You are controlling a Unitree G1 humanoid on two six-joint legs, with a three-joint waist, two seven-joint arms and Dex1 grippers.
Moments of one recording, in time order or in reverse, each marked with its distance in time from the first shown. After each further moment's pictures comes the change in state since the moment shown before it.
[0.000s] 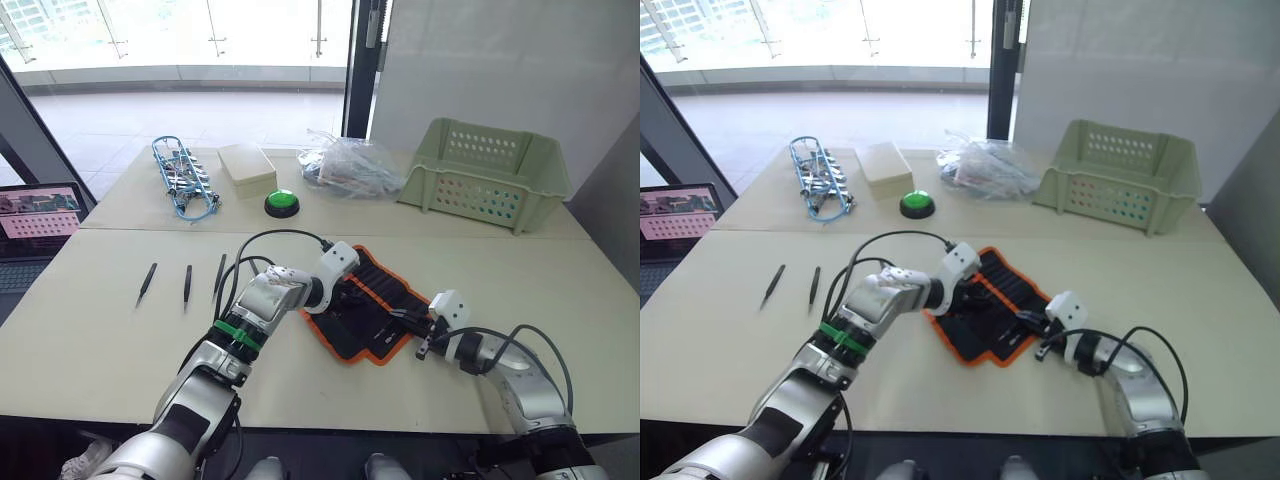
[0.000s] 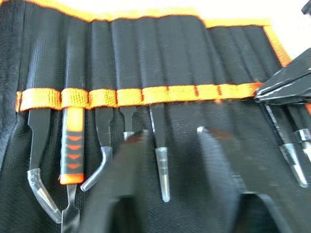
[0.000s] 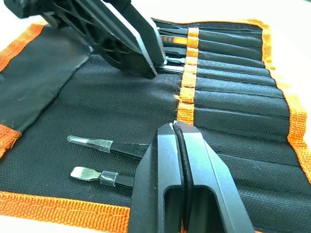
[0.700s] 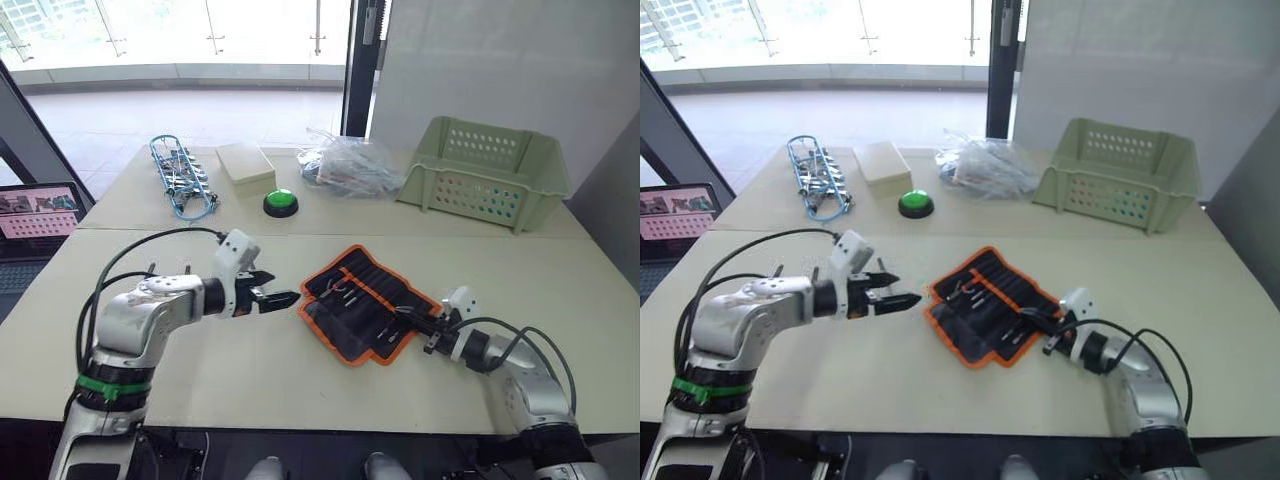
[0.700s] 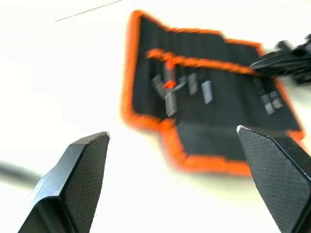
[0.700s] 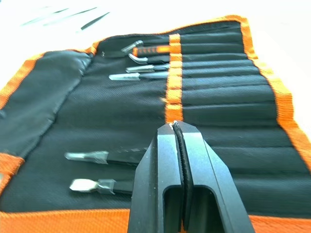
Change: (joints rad) left arm 0.399 0.398 0.409 -0.550 -0.245 0.157 -0.075; right arm -0.019 0.007 -0.065 0.047 0.115 0.055 0.057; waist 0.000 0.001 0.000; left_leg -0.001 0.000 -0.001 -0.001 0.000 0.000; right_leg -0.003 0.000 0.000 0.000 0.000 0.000
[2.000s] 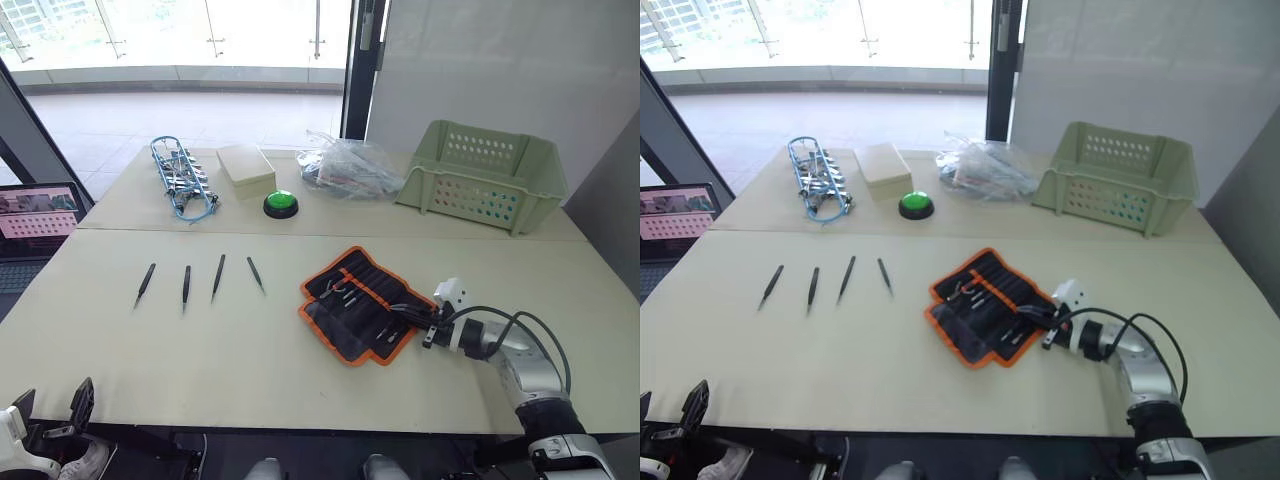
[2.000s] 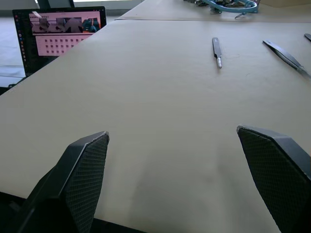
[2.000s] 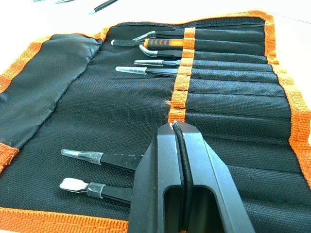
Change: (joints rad) left arm 0.900 -0.354 0.711 0.129 -0.010 -1.037 0.220; right arm -0.132 -0.009 0.037 0.157 -0.077 -0.025 0.121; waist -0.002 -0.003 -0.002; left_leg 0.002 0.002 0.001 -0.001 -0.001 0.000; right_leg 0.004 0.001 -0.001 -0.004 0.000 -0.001
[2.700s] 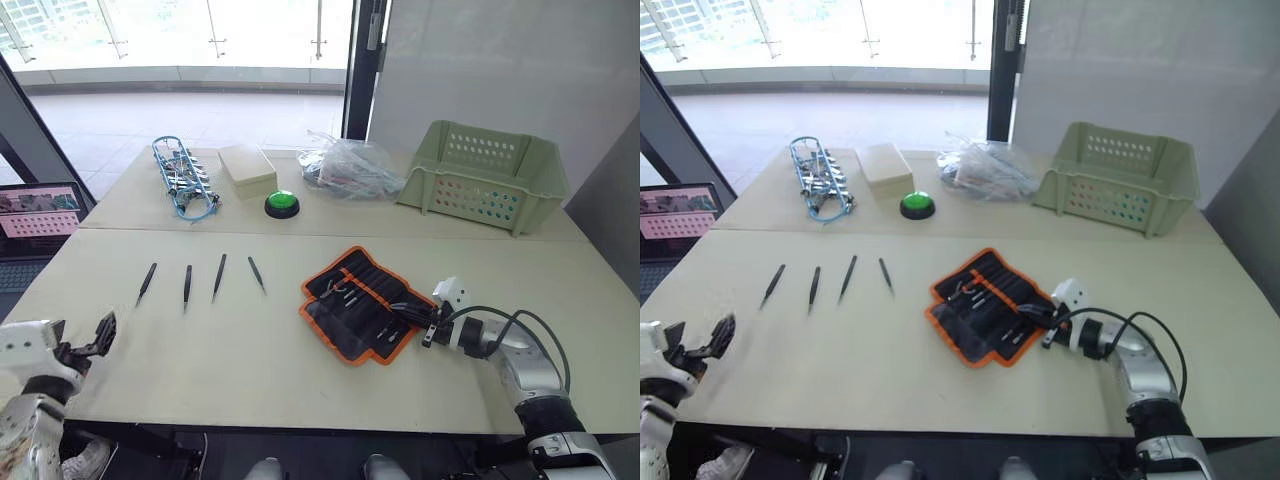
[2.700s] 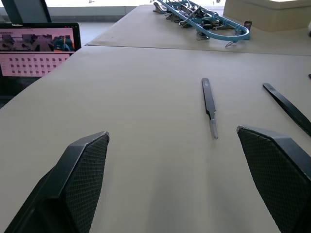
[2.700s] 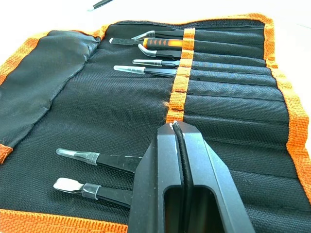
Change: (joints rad) left arm -0.430 0.255 -0.185 0.238 0.052 0.199 0.143; right arm -0.004 -0.002 0.004 0.007 -0.019 -0.027 -0.007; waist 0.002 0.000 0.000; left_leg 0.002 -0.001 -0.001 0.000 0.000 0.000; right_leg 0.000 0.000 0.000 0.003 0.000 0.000
